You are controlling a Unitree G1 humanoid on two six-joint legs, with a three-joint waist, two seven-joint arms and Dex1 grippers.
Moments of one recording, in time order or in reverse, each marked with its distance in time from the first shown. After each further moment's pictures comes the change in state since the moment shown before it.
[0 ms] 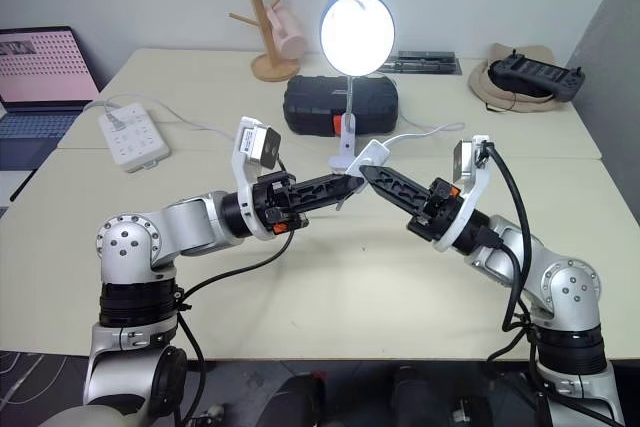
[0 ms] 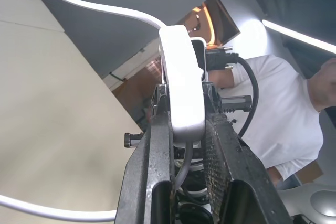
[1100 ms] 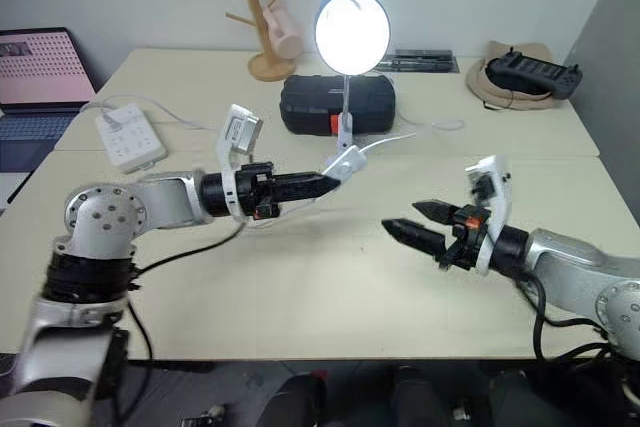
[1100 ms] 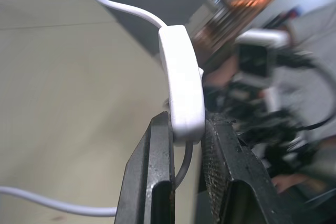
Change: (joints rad) left arm -0.123 0.356 -0.277 0.117 0.638 -0.277 -0.584; right arm 0.103 -0.447 -0.037 -0.344 -0.539 0.036 0.162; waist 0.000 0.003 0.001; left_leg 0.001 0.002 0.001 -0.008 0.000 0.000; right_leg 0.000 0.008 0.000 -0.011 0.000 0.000
